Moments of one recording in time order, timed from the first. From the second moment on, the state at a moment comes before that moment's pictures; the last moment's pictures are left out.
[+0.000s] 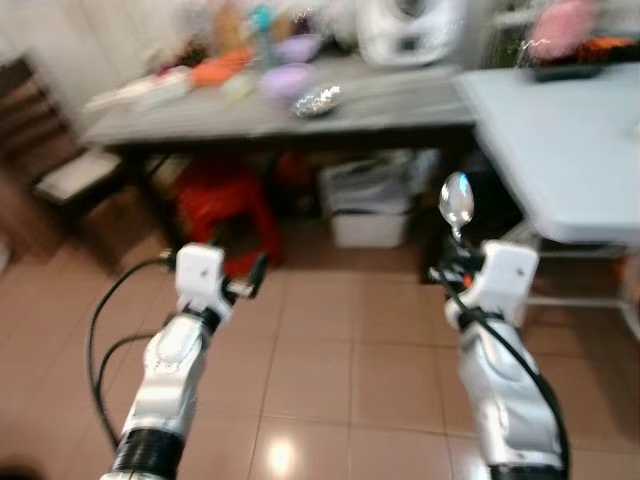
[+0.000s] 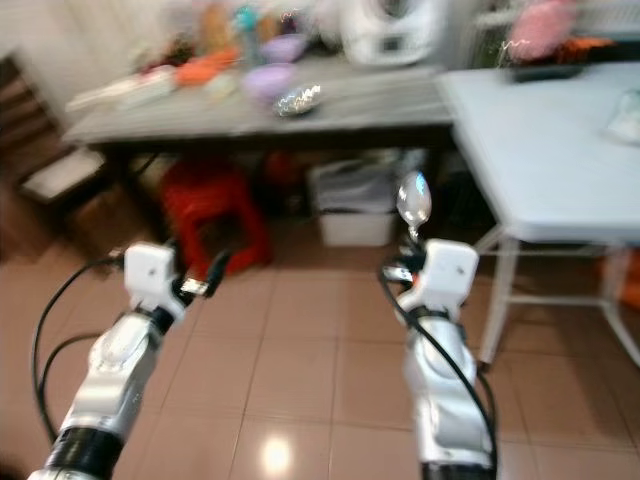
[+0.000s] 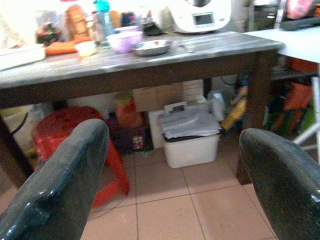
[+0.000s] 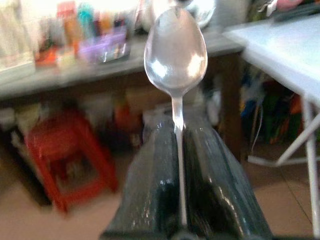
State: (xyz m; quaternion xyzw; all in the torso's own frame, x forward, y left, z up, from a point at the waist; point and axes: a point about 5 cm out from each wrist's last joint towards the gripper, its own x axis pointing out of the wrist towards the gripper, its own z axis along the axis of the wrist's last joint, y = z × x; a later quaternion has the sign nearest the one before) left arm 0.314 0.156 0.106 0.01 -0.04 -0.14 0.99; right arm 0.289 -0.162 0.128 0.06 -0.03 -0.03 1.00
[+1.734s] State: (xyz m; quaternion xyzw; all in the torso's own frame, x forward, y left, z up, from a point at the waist) left arm 0.319 0.160 0.105 -0.01 -0.03 -0.12 0.99; right arm 0.295 -0.147 0.134 0.08 -0.04 -0.01 1.00
